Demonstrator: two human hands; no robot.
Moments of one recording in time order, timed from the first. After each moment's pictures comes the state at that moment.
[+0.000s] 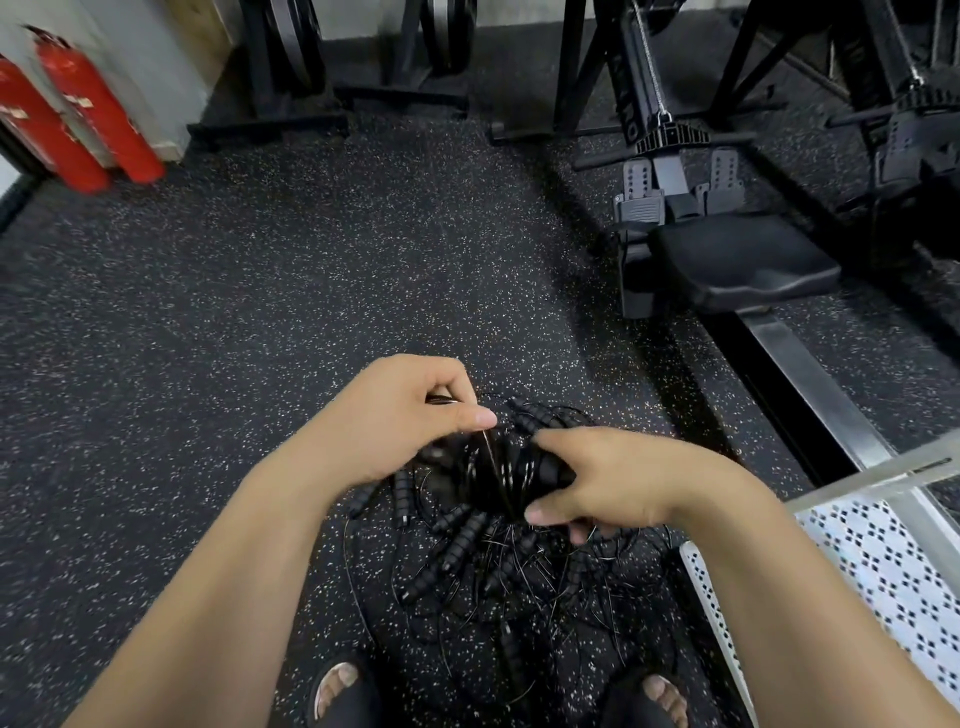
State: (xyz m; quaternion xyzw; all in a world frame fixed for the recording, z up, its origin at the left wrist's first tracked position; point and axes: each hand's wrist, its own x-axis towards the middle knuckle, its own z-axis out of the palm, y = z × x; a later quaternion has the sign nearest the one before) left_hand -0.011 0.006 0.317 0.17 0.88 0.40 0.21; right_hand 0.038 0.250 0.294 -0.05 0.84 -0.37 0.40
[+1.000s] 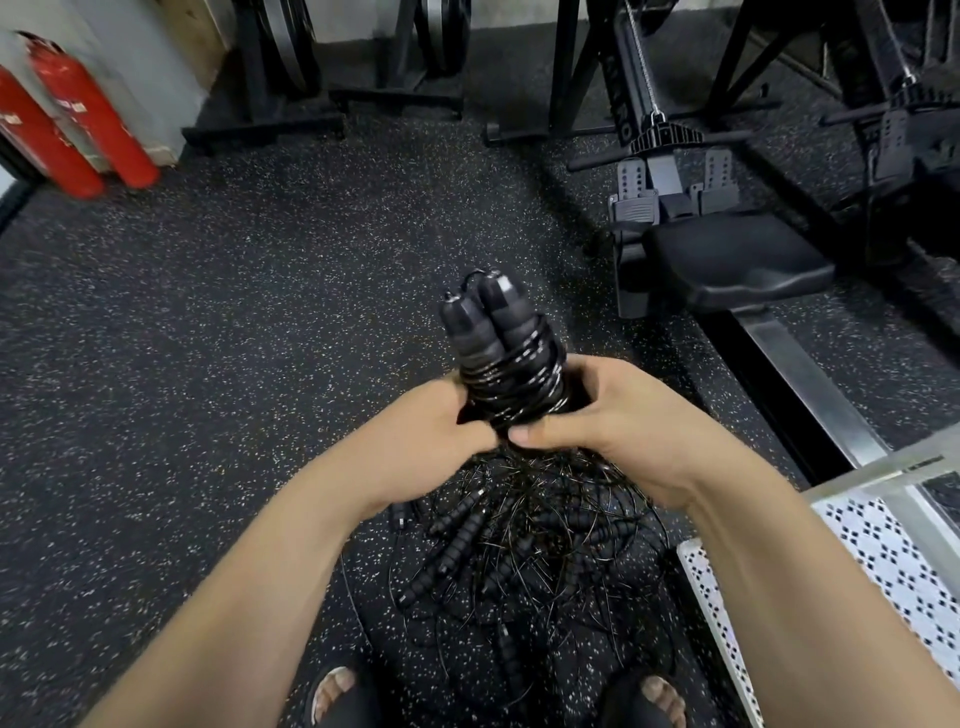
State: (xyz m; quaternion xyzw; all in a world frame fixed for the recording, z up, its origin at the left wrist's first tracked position) left_hand 0.000 0.035 0.306 0.16 0.85 0.41 0.29; right_hand 0.031 0.261 0.306 0.00 0.75 -0.63 0.21
